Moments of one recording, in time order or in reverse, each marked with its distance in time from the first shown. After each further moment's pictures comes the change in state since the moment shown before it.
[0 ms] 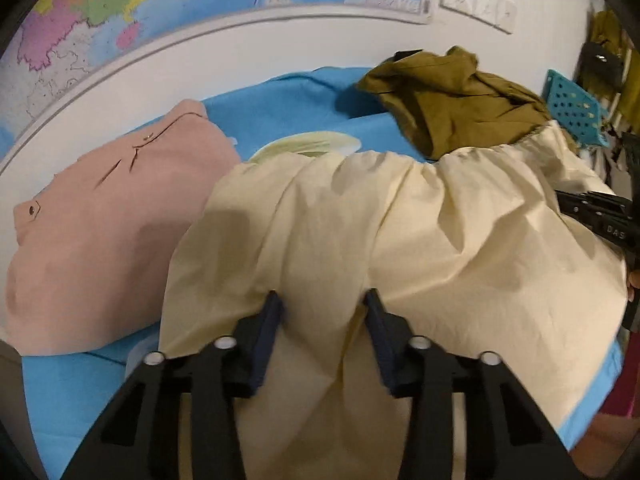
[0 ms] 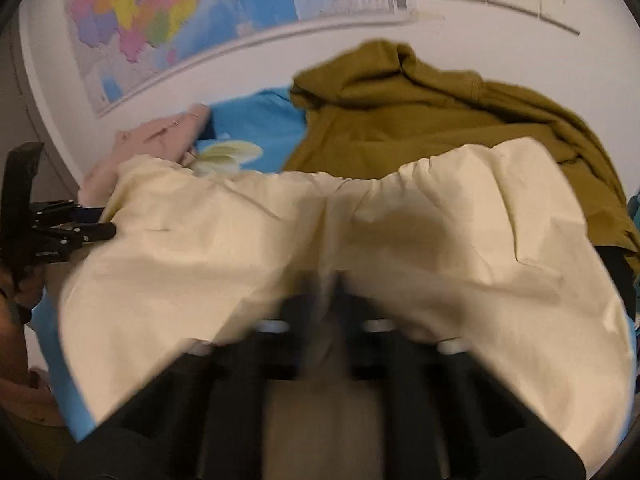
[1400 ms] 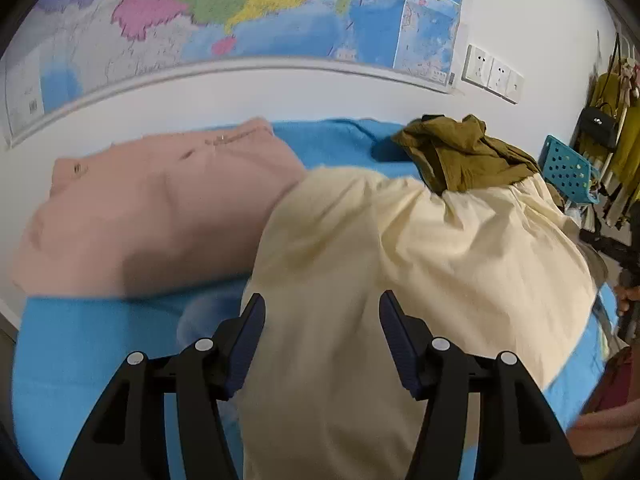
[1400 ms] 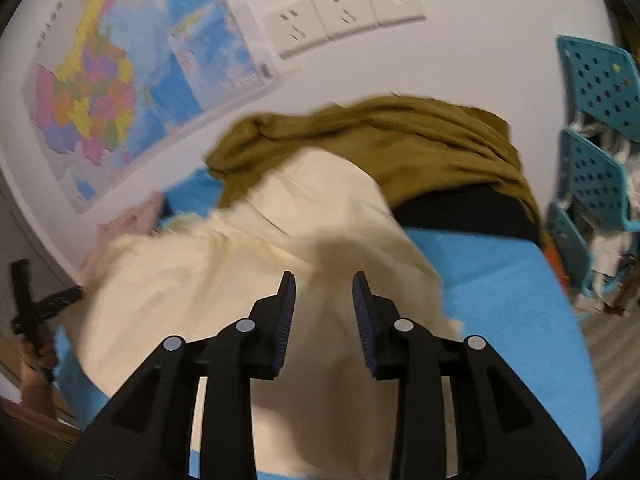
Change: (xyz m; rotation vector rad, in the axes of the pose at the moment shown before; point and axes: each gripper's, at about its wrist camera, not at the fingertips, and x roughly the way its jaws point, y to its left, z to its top) left arm -0.056 0.057 -0.075 -0.143 -0.198 -0.060; right arm -0.095 -0.102 -0.063 0.303 -0.142 -0.098
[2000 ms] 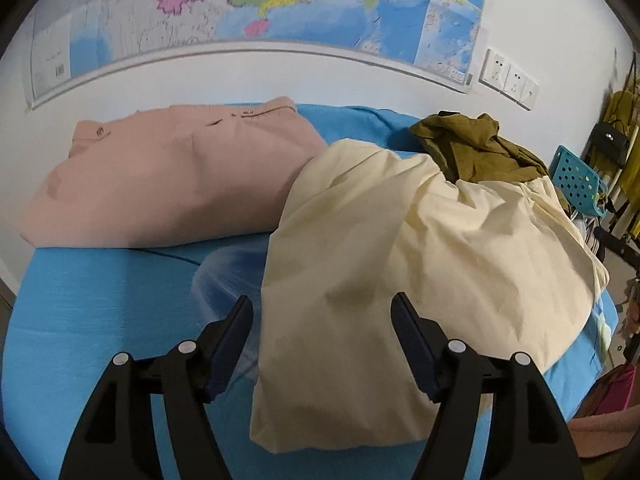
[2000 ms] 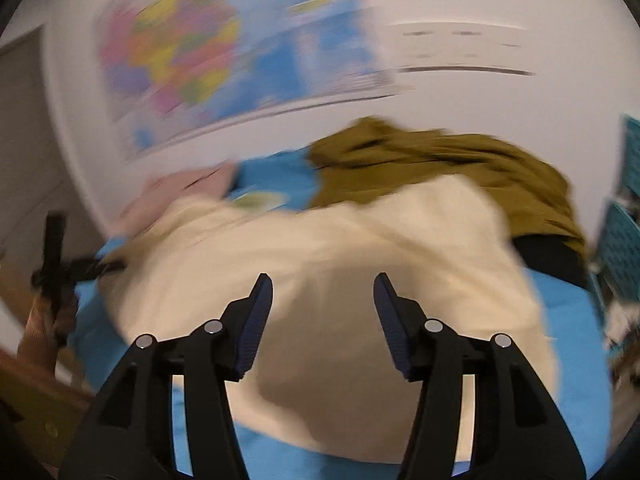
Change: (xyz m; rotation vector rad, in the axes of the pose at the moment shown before) left arm -0.013 0.005 -0.024 -0.062 0.006 0.042; right arm -0.011 0.138 -0.023 -0.357 -0.006 0.223
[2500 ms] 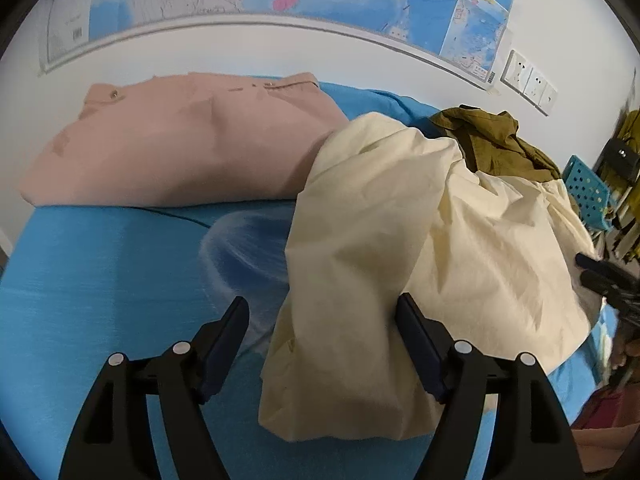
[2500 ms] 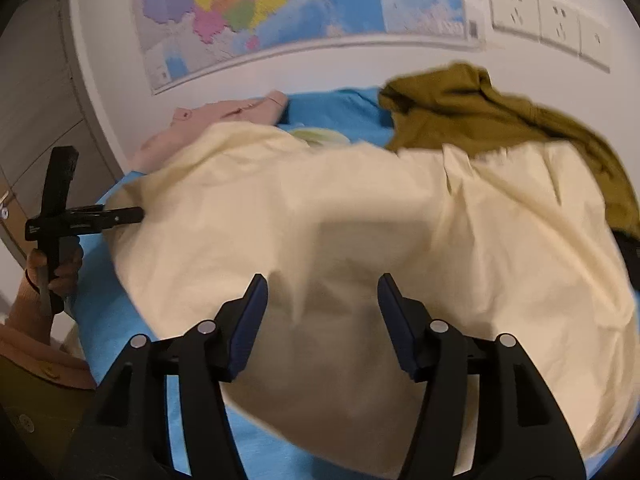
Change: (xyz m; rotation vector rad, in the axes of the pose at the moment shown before) left arm 0.008 0.012 -0.018 -0.080 0.039 0.019; right arm 0.042 0.044 -0.007 -0.109 0.106 -0.002
